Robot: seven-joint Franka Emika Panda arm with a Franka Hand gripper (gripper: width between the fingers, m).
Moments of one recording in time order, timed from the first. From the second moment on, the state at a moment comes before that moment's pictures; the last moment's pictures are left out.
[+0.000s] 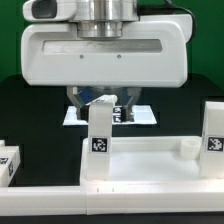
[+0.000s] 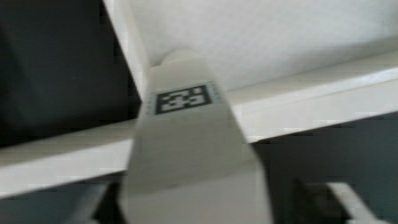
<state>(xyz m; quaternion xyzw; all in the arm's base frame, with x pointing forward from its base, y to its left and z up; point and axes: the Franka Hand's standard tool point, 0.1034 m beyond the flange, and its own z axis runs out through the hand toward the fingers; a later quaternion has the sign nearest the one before) 0.641 -0.044 0.116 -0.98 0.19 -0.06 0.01</state>
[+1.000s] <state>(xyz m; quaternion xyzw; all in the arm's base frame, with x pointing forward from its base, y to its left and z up) 0.633 -0.057 0.112 -0.69 0.72 -0.01 0.06</state>
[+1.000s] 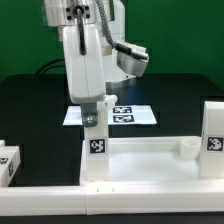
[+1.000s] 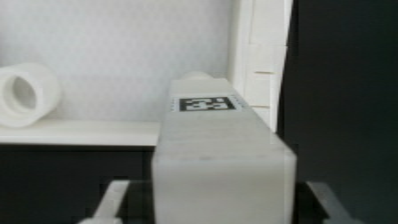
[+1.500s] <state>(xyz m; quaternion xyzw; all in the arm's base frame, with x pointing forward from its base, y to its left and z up) 0.636 -0.045 0.114 -0.84 0.54 -0.03 0.07</state>
